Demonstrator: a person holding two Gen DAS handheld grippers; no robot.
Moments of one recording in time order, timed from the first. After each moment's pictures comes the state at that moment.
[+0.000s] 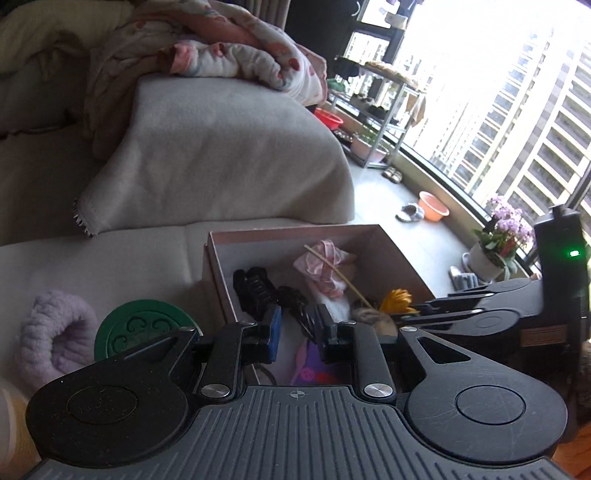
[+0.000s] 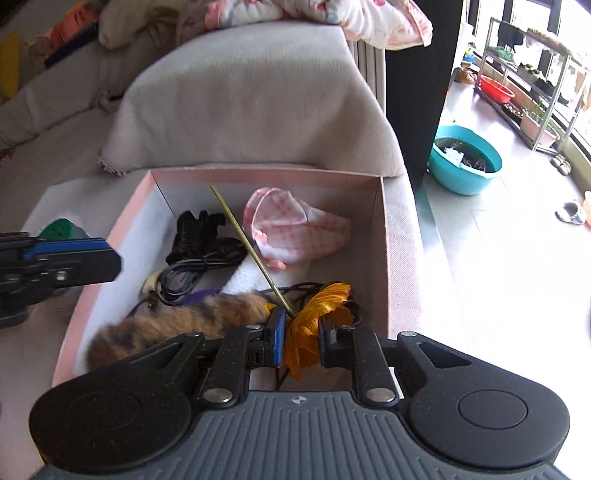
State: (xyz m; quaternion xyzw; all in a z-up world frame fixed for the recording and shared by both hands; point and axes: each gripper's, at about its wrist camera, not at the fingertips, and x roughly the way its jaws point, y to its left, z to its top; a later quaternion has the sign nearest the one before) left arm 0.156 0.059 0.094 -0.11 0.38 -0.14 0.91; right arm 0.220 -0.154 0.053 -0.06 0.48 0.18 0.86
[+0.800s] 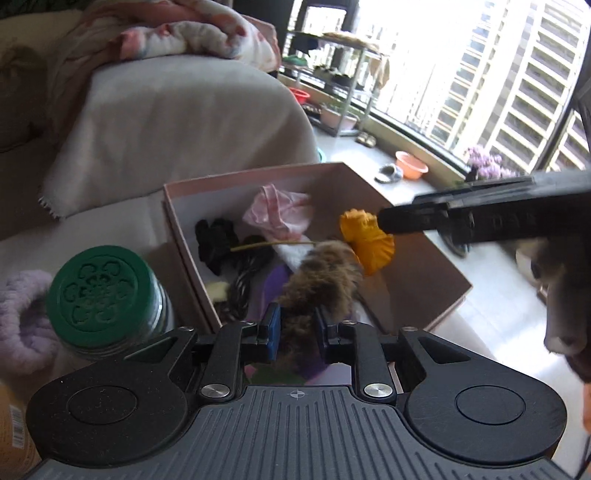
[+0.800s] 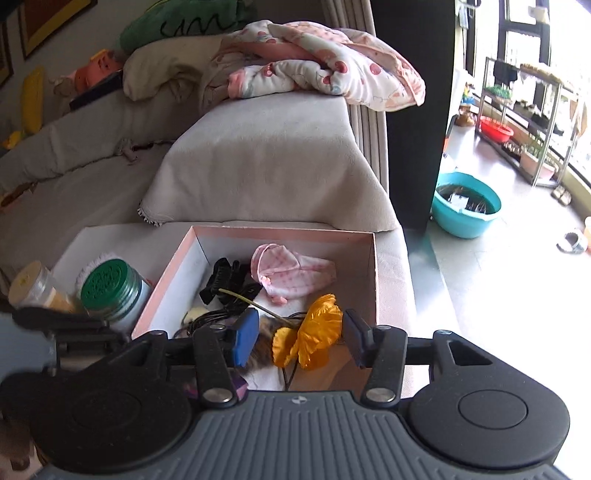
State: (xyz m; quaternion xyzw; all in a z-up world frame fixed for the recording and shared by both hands) left arm 0.140 0.029 0.062 -0.04 0.39 -0.19 0.90; right arm 0.178 -0.178 0.106 -0.03 0.39 0.20 0.90
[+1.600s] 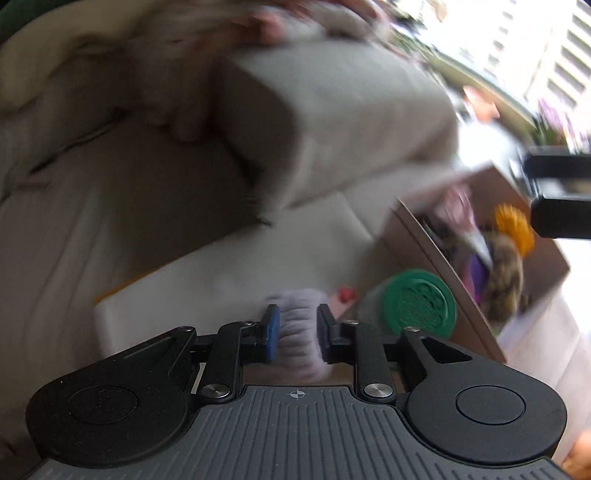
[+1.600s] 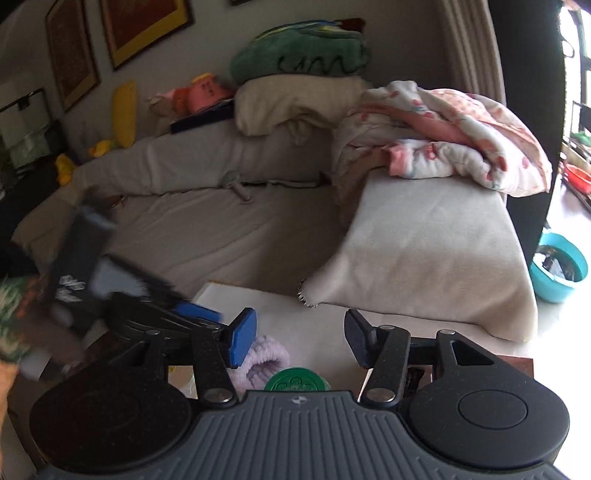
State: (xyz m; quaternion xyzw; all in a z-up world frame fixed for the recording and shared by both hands) left arm 0.205 0.178 0.131 0.08 0.52 -0.11 0.85; right arm 0.178 -0.039 0.201 -0.02 0.35 0.35 0.87
